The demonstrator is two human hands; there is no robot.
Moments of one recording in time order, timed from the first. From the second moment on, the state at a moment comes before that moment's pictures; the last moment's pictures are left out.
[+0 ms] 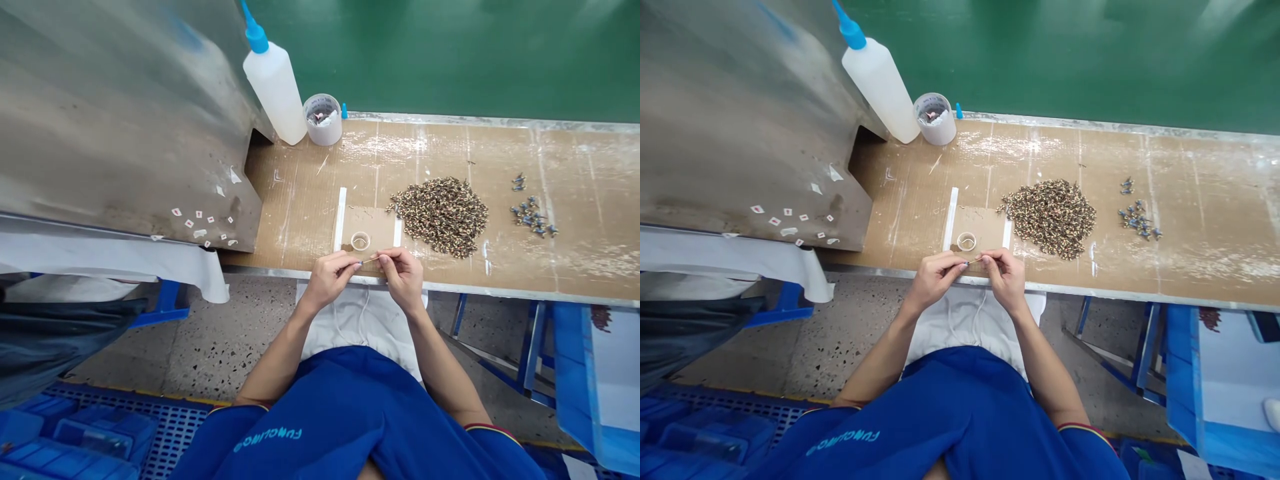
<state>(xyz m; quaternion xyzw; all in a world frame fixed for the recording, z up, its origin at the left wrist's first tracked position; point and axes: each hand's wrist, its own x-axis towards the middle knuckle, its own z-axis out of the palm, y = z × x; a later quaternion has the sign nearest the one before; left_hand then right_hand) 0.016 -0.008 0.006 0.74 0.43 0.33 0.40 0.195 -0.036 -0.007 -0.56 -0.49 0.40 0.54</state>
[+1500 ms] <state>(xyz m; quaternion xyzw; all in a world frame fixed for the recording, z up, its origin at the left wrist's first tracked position) -0.004 0.000 -0.005 0.63 0.35 0.46 0.52 0.259 -0.032 -0.006 -0.69 -0.62 0.05 0.38</state>
